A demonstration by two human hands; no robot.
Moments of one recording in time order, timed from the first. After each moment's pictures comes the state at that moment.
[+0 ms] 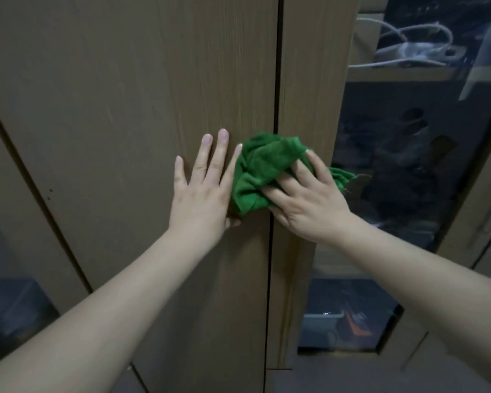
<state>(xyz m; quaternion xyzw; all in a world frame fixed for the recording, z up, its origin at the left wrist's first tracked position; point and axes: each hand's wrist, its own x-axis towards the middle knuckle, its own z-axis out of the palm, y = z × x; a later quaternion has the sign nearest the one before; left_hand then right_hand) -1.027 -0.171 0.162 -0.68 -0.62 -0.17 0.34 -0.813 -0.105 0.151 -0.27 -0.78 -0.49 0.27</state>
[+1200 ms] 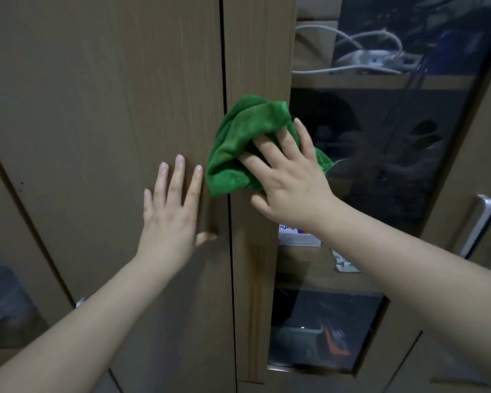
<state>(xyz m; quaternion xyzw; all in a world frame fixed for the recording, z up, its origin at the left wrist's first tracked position) -0.987 -0.181 0.128 -0.64 -0.68 -0.25 0.25 -0.776 -0.108 0.198 -0.27 -0.81 -0.41 0.34</state>
